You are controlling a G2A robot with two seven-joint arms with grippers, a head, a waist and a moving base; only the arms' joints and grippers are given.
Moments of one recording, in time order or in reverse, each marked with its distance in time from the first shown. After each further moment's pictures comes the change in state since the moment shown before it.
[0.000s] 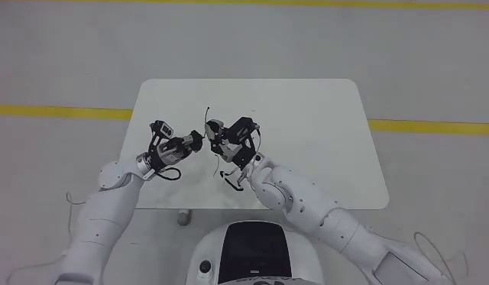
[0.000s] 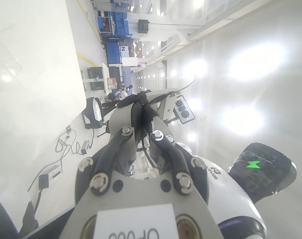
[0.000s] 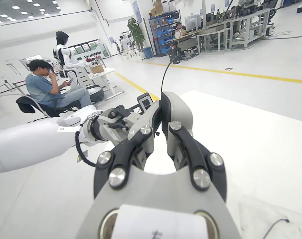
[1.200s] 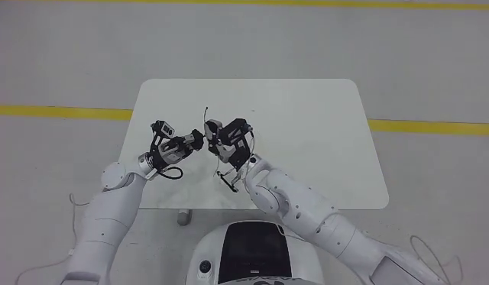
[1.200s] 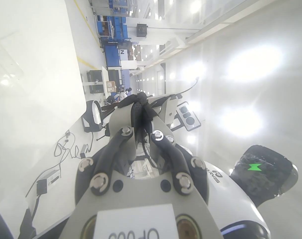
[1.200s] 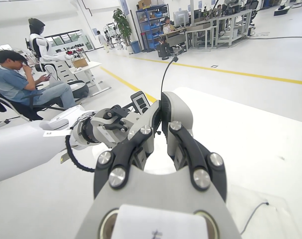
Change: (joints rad) left arm -0.002 -0.036 -0.040 0.021 0.030 0.000 -0.012; right arm -0.037 -0.031 0.019 -0.047 -0.098 0.133 0.084
